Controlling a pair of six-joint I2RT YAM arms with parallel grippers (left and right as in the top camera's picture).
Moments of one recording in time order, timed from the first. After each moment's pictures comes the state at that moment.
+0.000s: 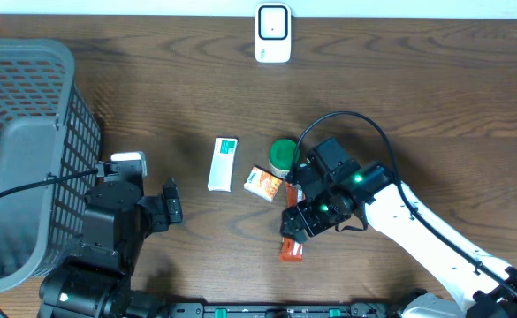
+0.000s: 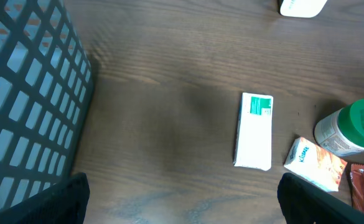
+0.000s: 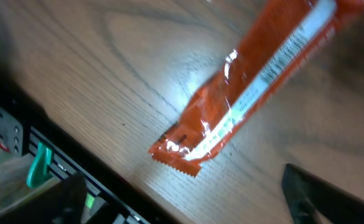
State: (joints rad) left arm -0.28 0.67 0.86 -0.91 -0.23 -0.25; right arm 0.60 1.44 0.94 -0.90 -0.39 0.17
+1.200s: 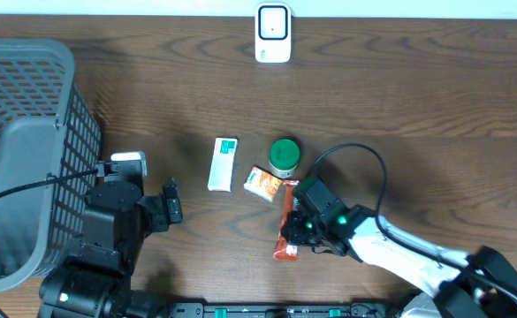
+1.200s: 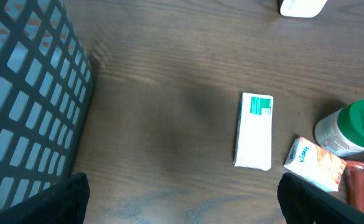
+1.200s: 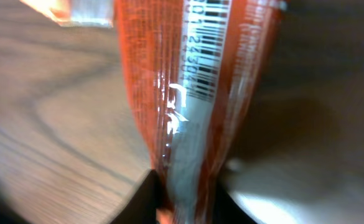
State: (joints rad) left arm -0.28 0.67 0.86 -0.91 -0.23 -0.25; right arm 0.74 1.52 0.57 -0.25 -0.27 0.83
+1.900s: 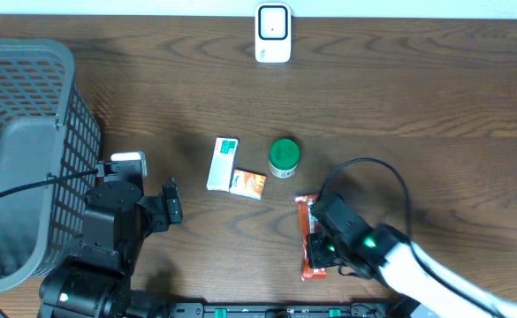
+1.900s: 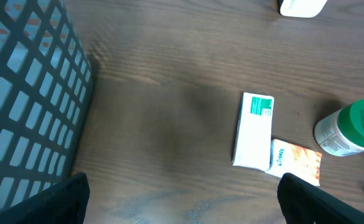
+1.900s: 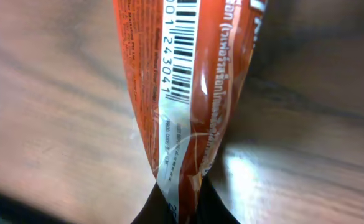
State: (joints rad) left arm -0.28 0.67 0.86 -0.92 -0.23 -0.25; right arm 0.75 1.16 0.49 -0.56 -0.20 0.64
